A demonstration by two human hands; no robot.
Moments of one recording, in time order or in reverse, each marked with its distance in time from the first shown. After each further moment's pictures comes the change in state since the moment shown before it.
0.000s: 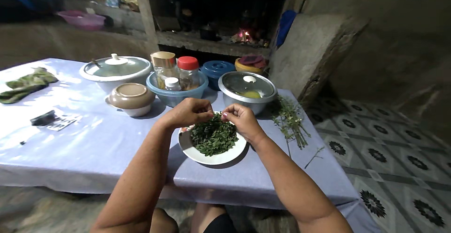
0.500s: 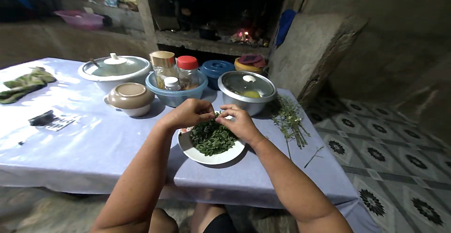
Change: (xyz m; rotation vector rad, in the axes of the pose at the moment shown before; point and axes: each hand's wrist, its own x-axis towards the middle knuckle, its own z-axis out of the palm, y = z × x) left_hand 0.001 0.005 0.004 0.014 -0.016 -0.016; right_hand 0.002 0.000 0.003 -0.379 -0.035 -0.113
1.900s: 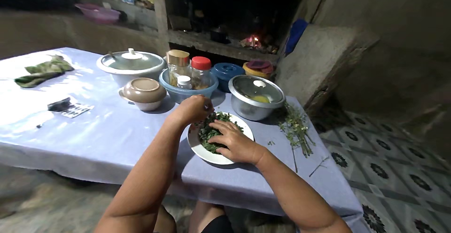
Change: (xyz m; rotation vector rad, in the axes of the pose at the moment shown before) left_hand 0.005 -0.027 -0.005 0.388 0.087 -0.294; right_hand -0.016 -0.003 0.029 -0.494 -0.514 -0.419
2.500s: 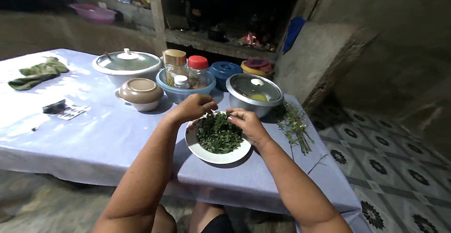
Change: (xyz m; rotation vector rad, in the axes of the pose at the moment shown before) left_hand -0.008 0.010 -0.010 -0.462 -0.047 0.081; right_hand -0.003 0.027 -0.023 0.835 0.520 0.484
